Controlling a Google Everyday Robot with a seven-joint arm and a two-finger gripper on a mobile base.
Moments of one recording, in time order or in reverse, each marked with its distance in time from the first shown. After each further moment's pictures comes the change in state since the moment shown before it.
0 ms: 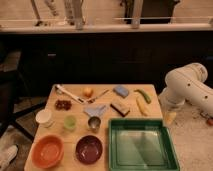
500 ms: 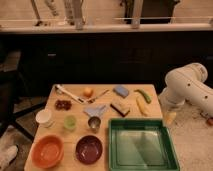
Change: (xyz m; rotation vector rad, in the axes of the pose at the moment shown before) arm 0.000 0.000 0.000 0.000 0.000 0.000
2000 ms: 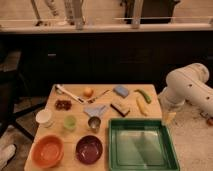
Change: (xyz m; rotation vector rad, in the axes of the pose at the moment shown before) arm -0.007 -0.006 -0.010 0.072 -0.073 0.019
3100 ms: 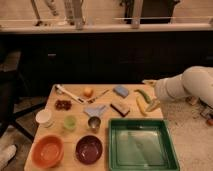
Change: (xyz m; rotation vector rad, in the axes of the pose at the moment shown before) arm -0.088 -0.051 -0.049 0.245 -0.416 -0.170
